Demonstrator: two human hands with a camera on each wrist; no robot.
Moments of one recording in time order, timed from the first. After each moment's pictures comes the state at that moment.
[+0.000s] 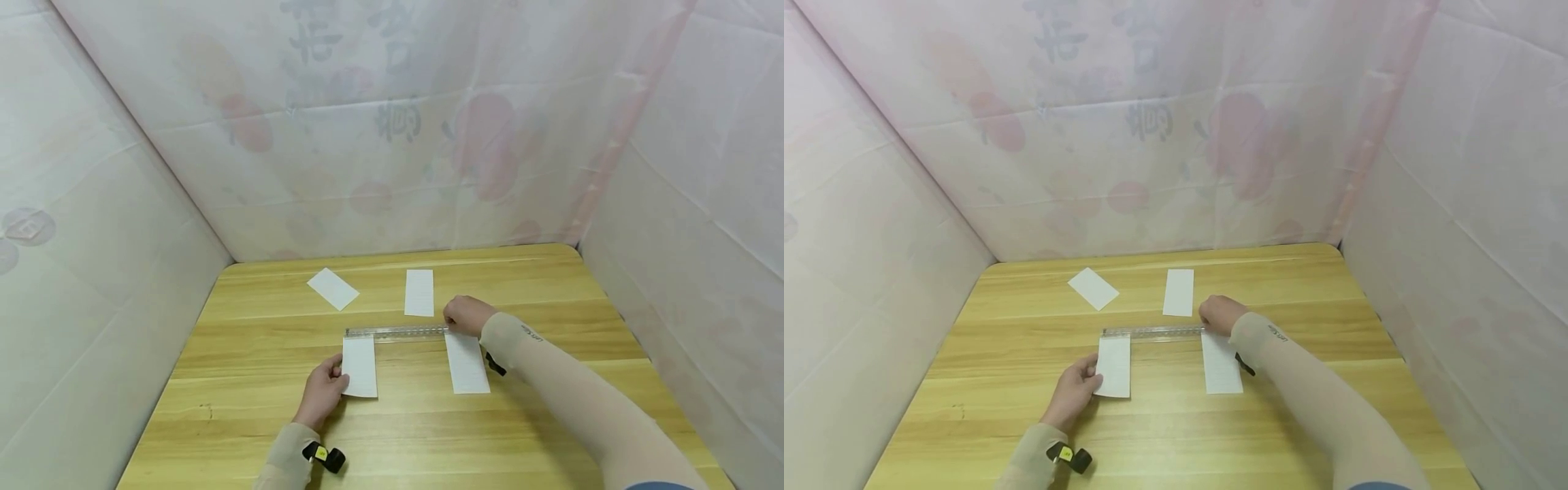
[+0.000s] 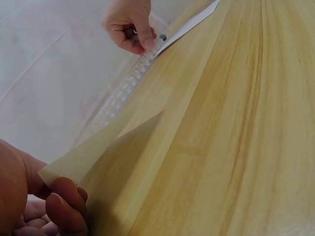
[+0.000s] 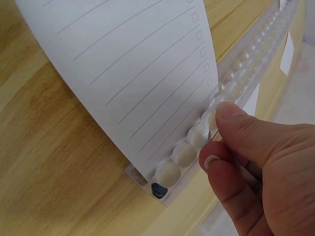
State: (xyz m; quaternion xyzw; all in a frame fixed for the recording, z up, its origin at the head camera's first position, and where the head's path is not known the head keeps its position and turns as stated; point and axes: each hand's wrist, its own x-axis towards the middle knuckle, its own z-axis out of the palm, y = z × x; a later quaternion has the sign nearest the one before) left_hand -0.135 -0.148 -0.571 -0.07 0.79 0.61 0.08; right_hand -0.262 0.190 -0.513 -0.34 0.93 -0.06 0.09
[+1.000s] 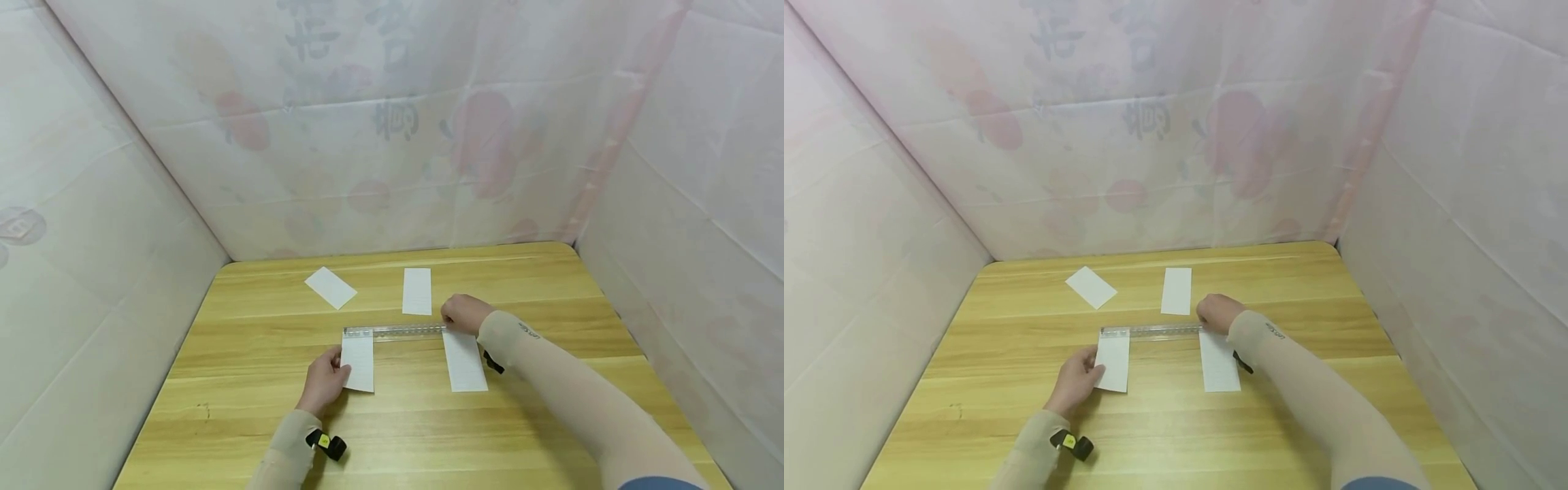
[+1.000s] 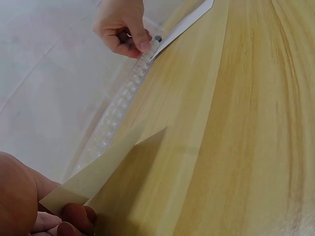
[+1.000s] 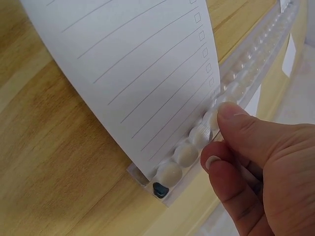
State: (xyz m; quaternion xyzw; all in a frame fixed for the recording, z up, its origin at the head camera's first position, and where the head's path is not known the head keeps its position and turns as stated) left_hand -0.146 -0.139 -0.556 -0.05 0.86 0.50 0.04; right_hand -0.258 0.188 -0.507 -0.36 0.93 -0.06 0.08
